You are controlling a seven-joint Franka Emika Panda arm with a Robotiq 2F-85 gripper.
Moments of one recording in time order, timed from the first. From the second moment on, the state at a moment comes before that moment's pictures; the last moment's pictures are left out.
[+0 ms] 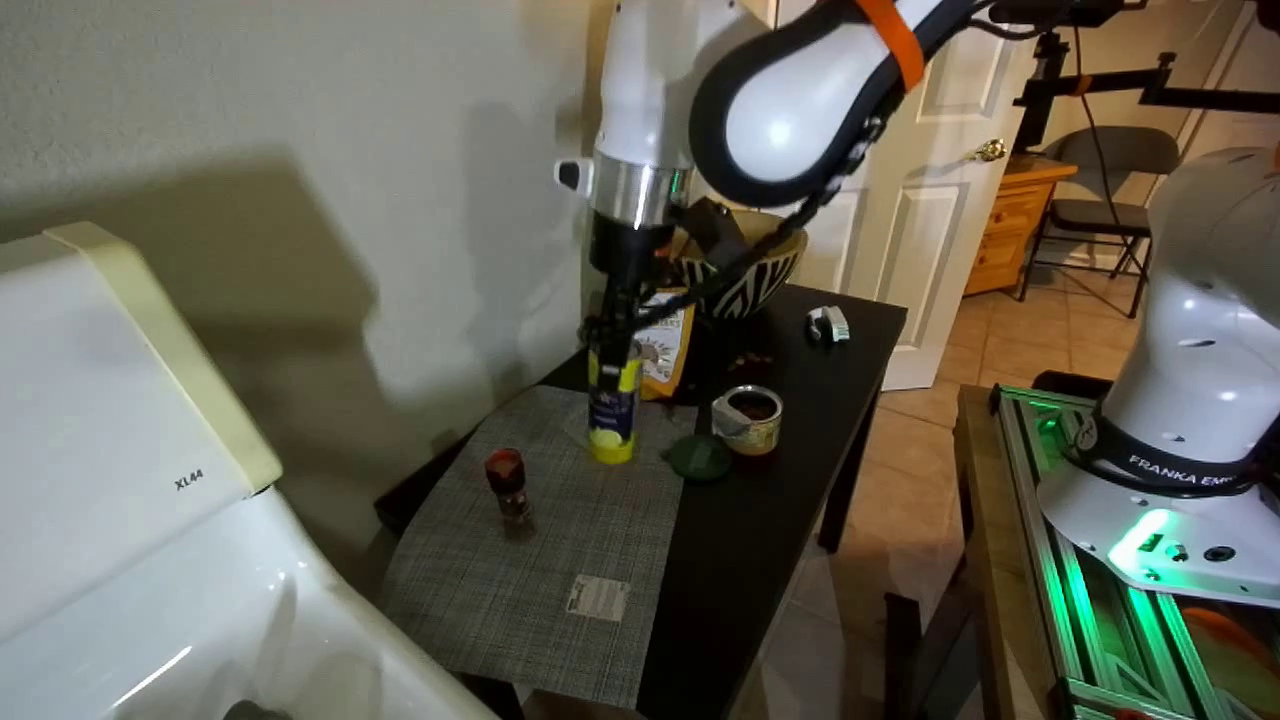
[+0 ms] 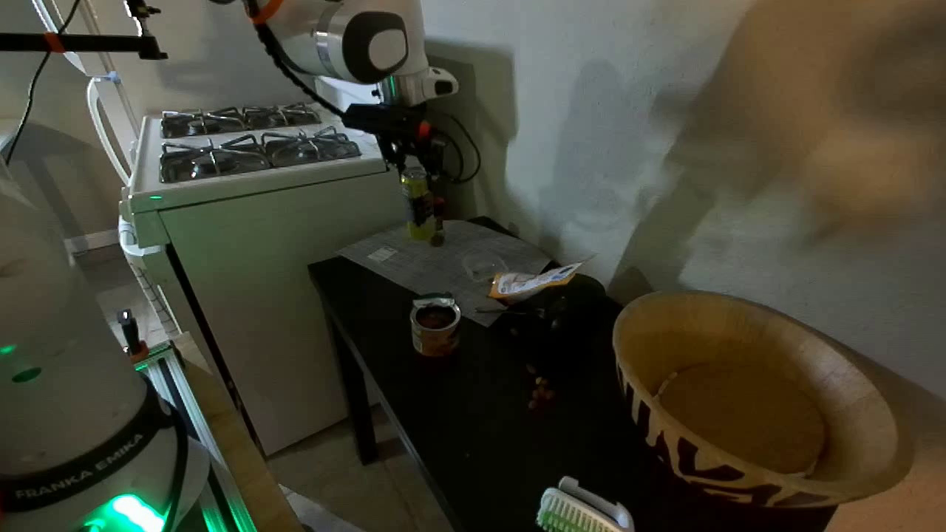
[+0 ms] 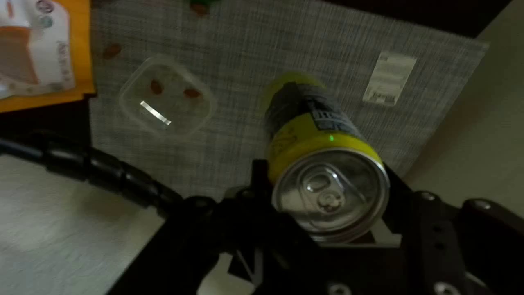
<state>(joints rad) 0.16 0.01 0.13 -2.32 0.05 2.55 -0.15</state>
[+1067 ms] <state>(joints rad) -0.18 0.01 -0.19 -1.94 -0.11 2.14 0.06</state>
